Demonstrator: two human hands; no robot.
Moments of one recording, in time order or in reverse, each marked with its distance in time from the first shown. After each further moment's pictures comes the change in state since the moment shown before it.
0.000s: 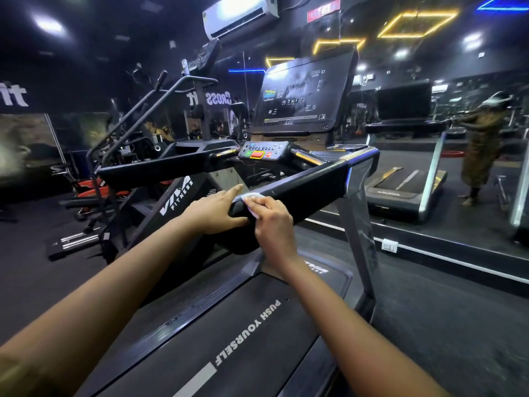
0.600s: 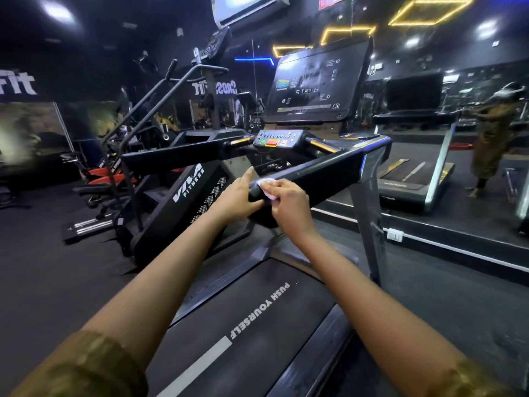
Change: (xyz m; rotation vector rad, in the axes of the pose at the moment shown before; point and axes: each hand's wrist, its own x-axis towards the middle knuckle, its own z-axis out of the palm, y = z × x) left_hand -0.044 -0.007 0.006 -0.273 0.140 -0.020; right_hand -0.004 -0.048 -0.010 0.049 -0.093 0.066
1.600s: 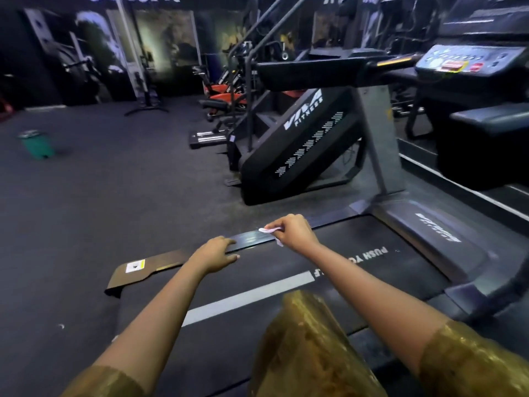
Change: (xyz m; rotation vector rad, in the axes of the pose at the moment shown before) left_hand -0.252 -0.302 0.058 0.123 -0.398 -0.695; right_hand -0.146 -0.092 0.251 0.204 -1.027 0.160
